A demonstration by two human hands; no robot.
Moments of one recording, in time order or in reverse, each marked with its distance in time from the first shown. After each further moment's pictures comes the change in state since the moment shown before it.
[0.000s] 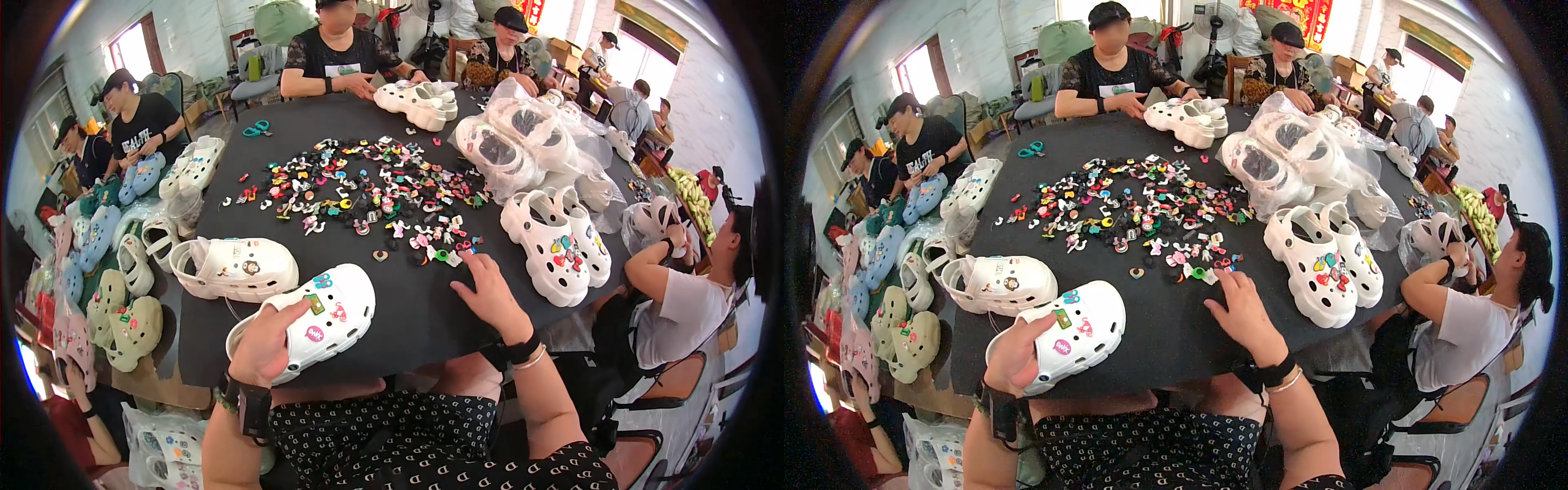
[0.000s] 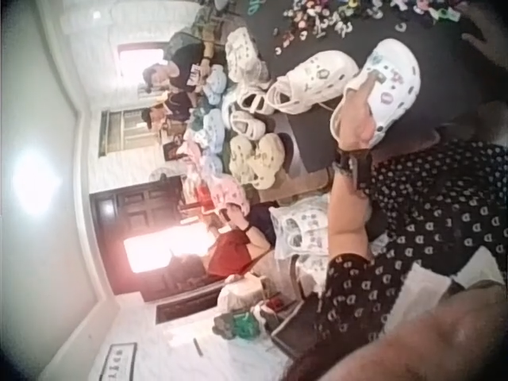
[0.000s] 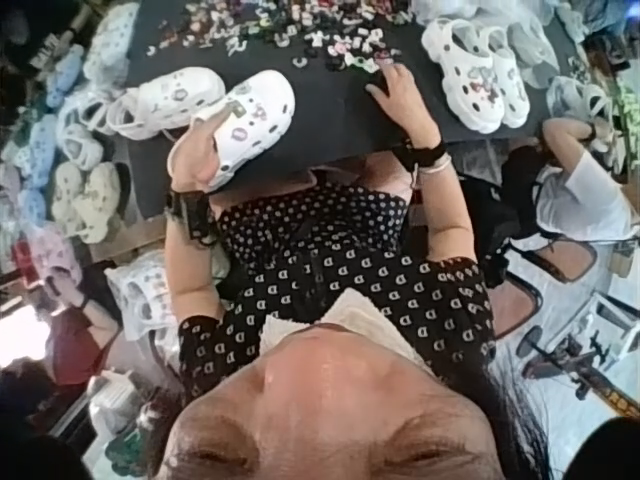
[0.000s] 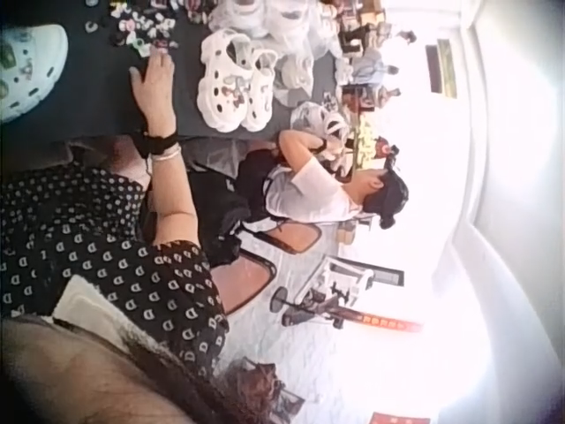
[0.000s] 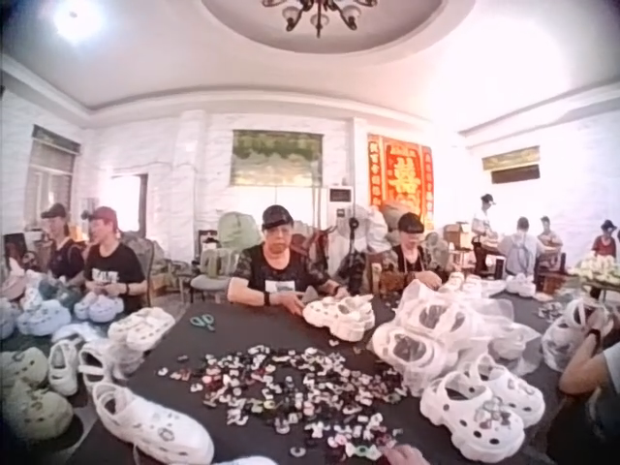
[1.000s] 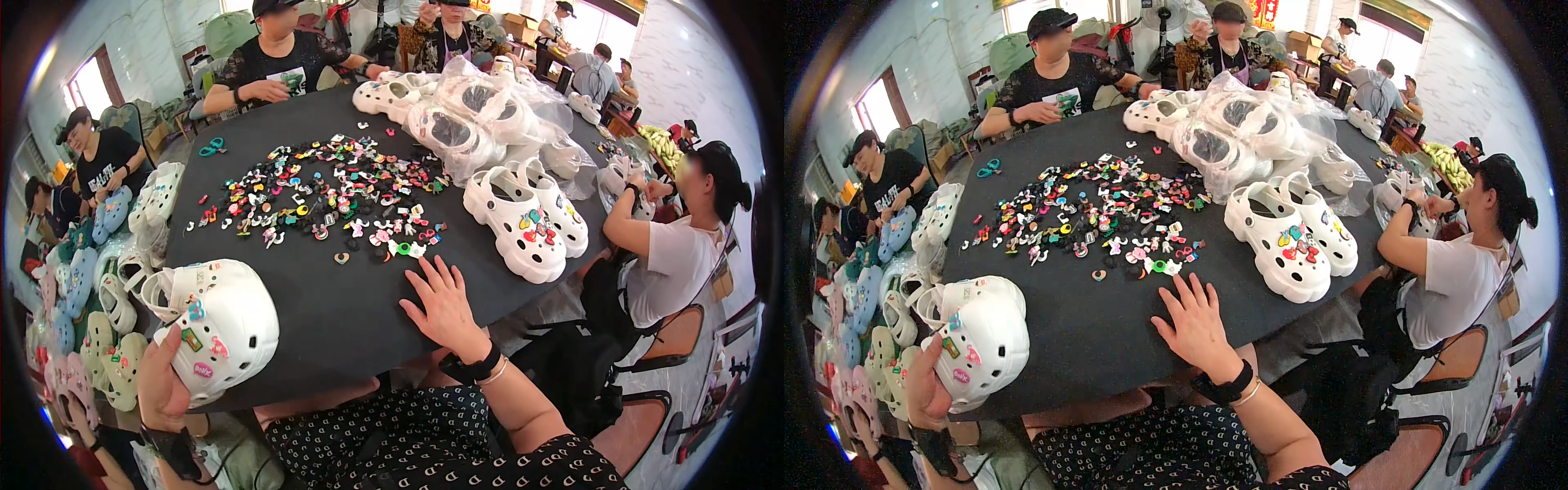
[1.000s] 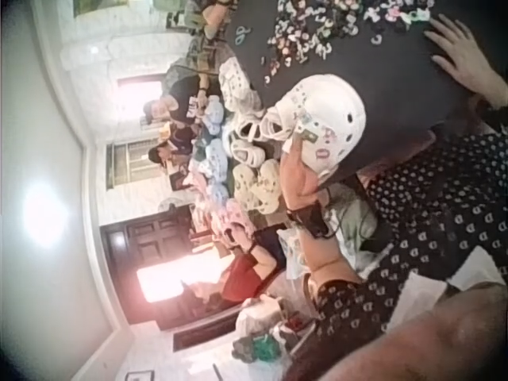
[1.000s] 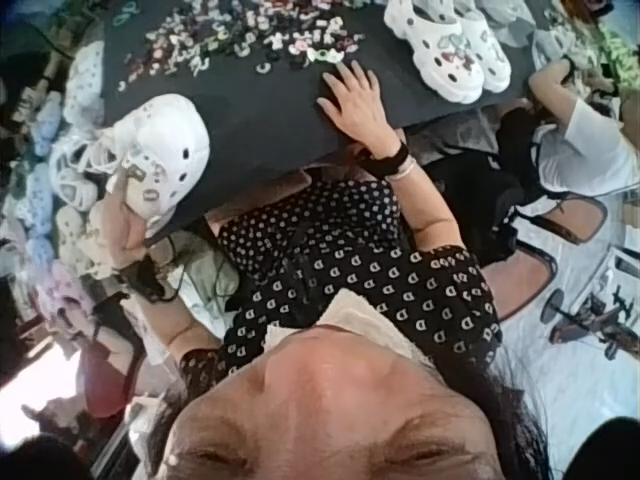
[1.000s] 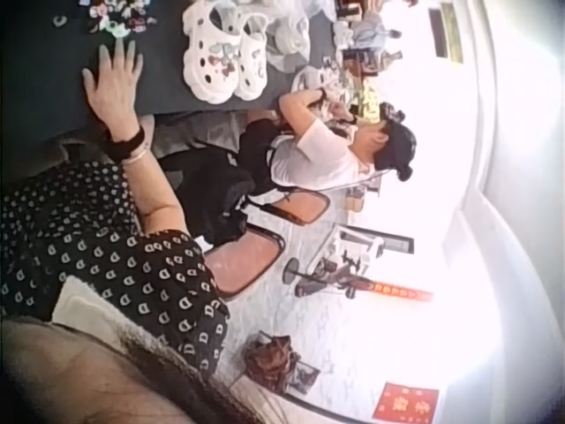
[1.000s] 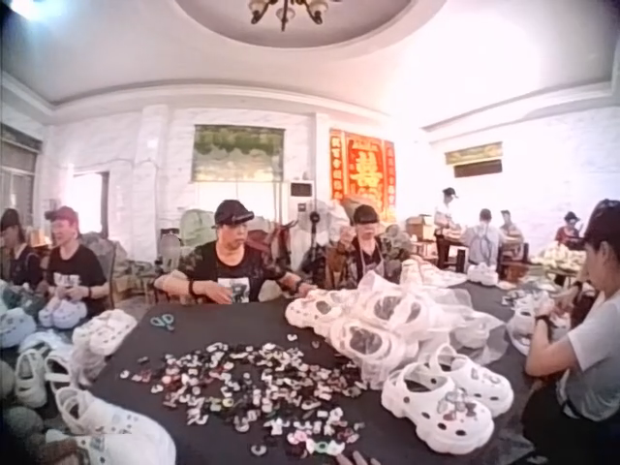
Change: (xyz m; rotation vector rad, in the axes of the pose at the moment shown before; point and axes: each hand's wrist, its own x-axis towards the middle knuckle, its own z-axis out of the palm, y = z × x) left_hand -0.065 0.071 -0.035 0.141 0.204 0.216; right_hand -0.036 -0.035 0.029 -0.236 0.098 0.005
